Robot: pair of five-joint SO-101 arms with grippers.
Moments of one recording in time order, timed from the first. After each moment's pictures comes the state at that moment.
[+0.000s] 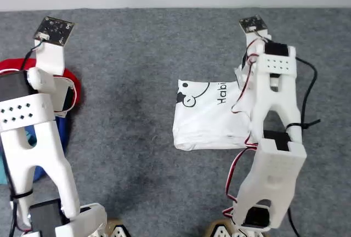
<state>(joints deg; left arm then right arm) -17.8 -13.3 -3.0 99.5 -17.4 3.3 31.3 -28.0 79.3 18.2</state>
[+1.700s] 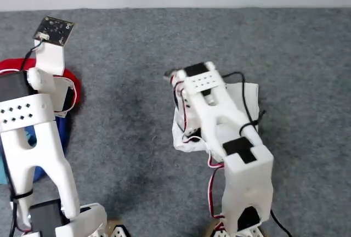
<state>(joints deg) -17.8 -13.5 -3.0 99.5 -17.4 -24.0 27.7 -6.6 91.5 10.9</state>
